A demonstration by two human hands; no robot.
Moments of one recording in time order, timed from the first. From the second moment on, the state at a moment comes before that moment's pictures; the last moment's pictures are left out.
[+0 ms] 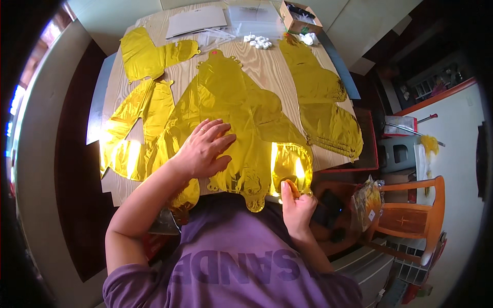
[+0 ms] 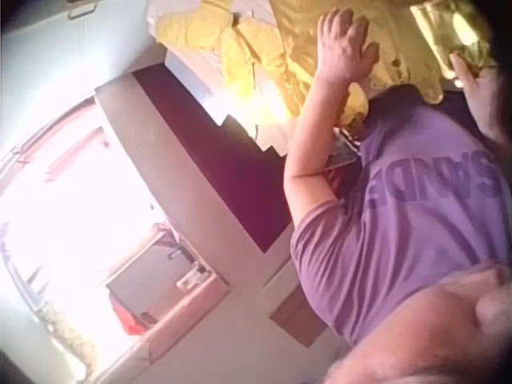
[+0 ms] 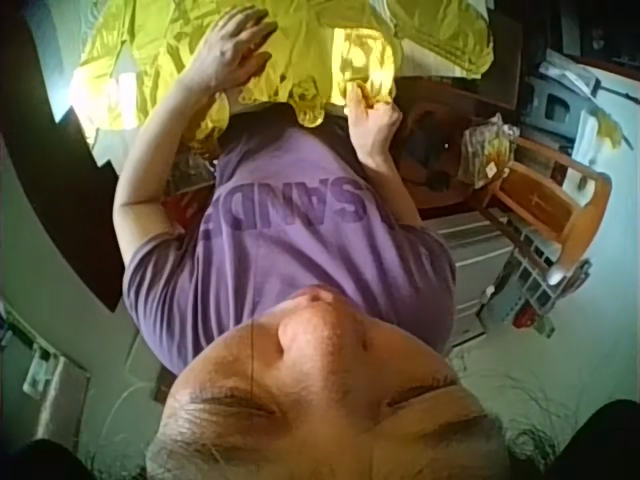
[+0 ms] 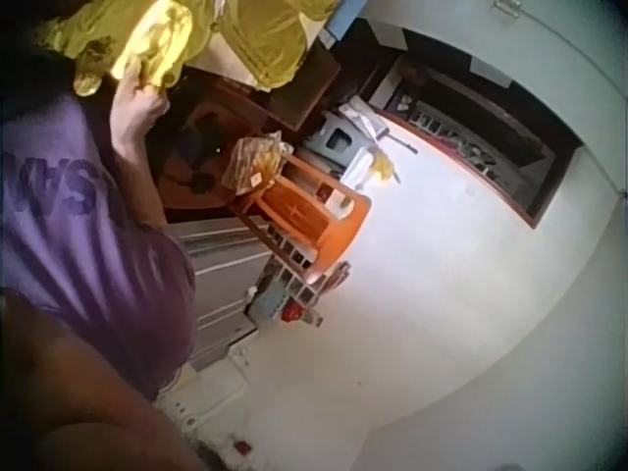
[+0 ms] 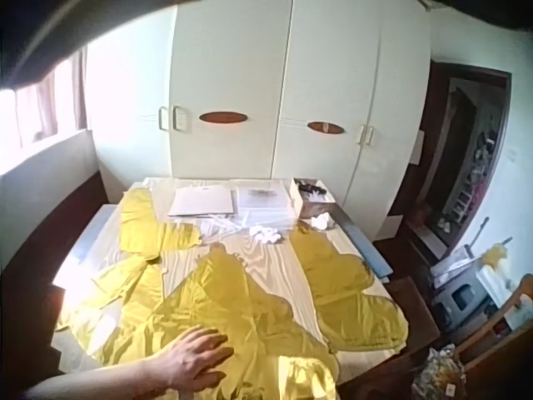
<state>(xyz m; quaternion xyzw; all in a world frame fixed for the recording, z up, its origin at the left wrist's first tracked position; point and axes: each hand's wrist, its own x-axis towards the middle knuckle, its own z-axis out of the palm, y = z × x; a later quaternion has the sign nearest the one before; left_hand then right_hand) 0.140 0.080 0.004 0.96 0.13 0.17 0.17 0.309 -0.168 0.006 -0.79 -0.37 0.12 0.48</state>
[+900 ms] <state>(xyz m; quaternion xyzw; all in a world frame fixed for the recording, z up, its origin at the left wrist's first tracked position) 0.152 0.078 0.006 0.96 0.15 0.18 0.17 0.336 -0.150 -0.010 -0.77 -0.29 0.12 0.55</state>
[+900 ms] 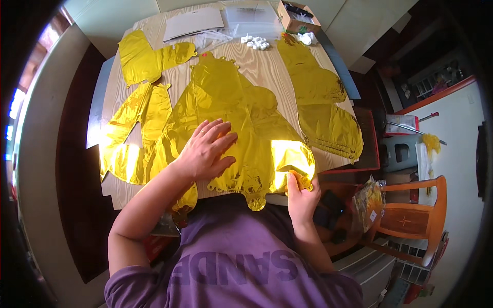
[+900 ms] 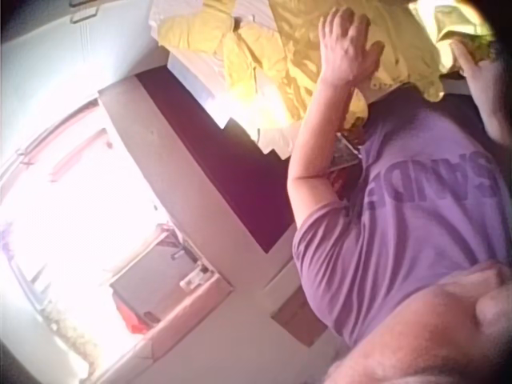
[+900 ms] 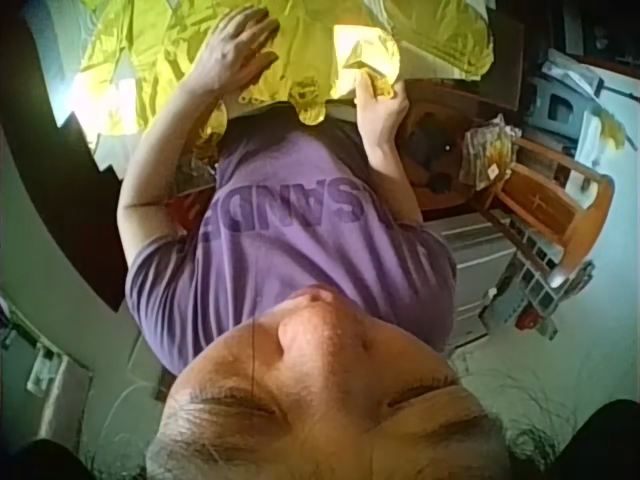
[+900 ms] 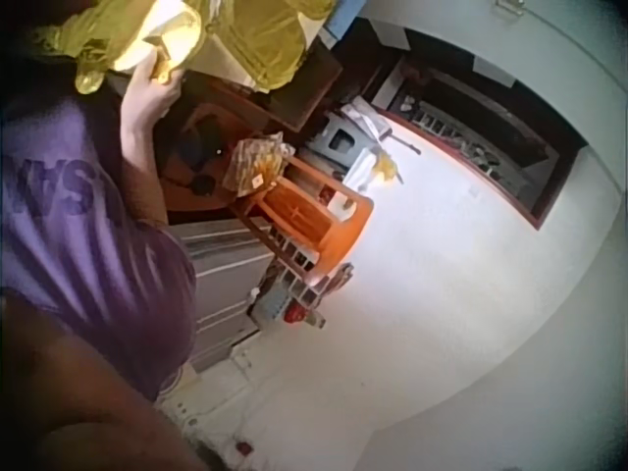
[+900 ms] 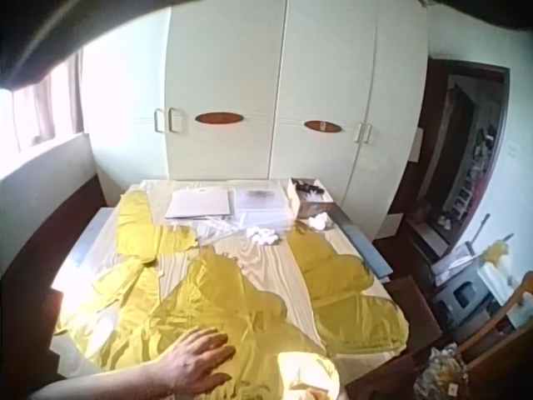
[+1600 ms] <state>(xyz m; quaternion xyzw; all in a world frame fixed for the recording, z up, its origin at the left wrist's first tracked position) 0.156 0.073 -0.002 0.95 0.16 0.22 0.16 0.335 -0.144 0.000 -0.77 -0.34 0.04 0.54</state>
